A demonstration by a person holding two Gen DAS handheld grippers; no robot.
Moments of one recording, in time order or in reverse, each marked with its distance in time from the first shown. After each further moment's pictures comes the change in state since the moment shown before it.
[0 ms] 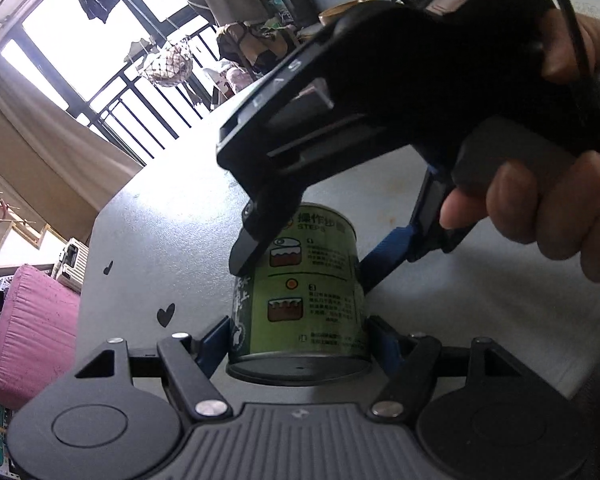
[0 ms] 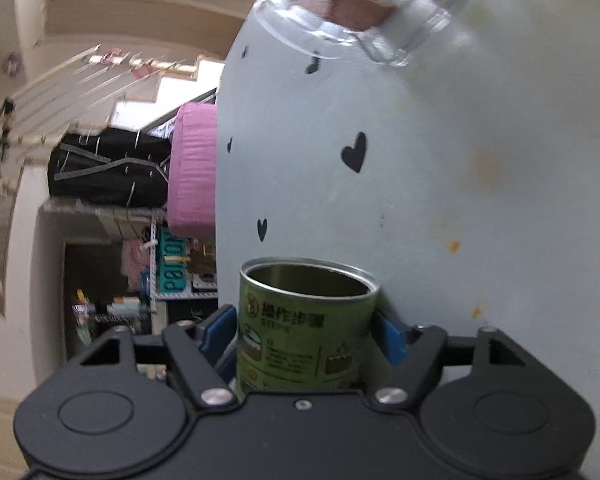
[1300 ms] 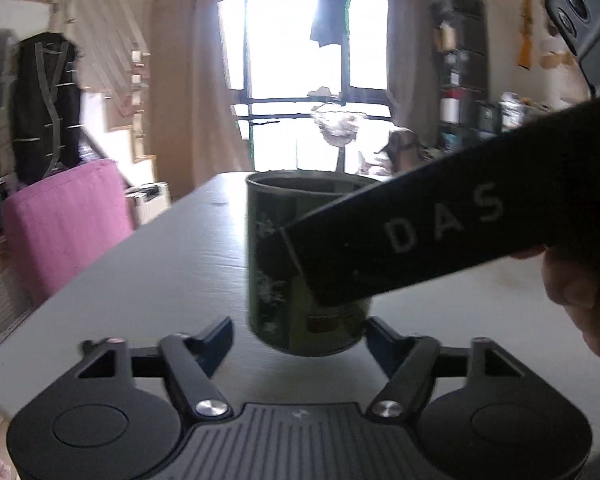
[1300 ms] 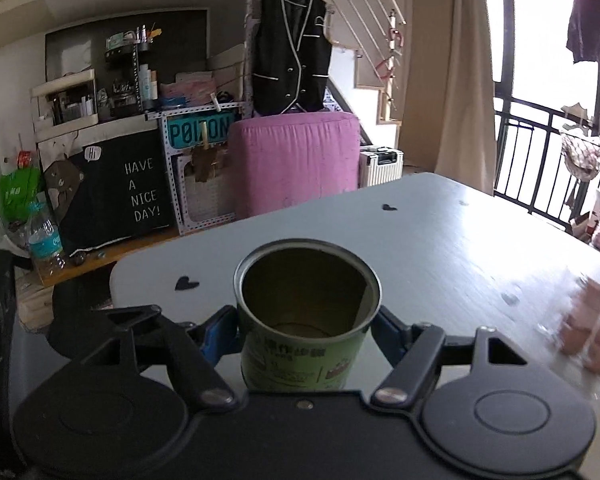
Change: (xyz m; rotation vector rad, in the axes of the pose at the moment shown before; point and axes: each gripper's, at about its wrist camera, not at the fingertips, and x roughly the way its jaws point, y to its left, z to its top) left arm -0.008 0.043 -0.101 -0.715 -0.320 0.166; right arm 0.029 0.140 -0.116 -1.332 -0.196 -0.247
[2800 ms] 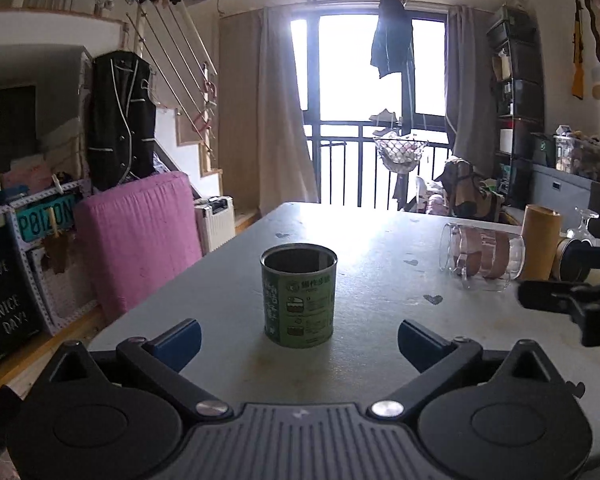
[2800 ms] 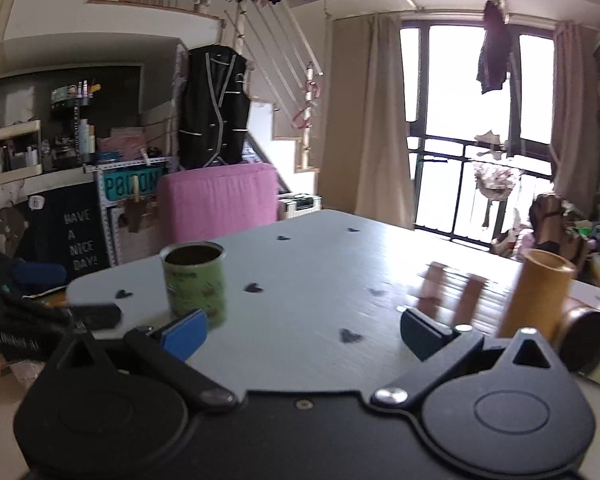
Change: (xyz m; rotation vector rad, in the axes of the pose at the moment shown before) left arm -0.106 -0.028 0.018 -0.060 -0.047 0.192; right arm -0.135 -0.049 -0.065 0.089 -0.173 -0.249
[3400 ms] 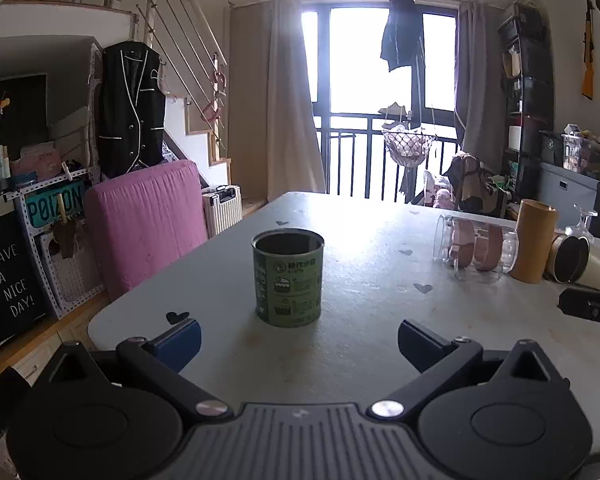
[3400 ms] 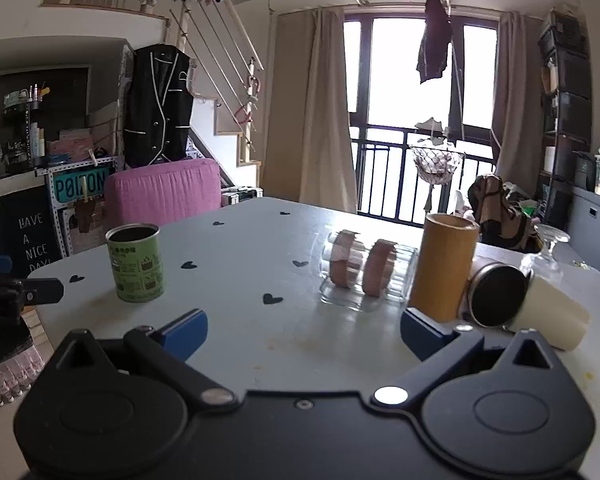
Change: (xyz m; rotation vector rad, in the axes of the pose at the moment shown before) left arm -0.013 -0.010 -0.007 -0.028 0.035 0.016; right arm -0.040 -0.033 -0.026 0.055 0.026 -0.152
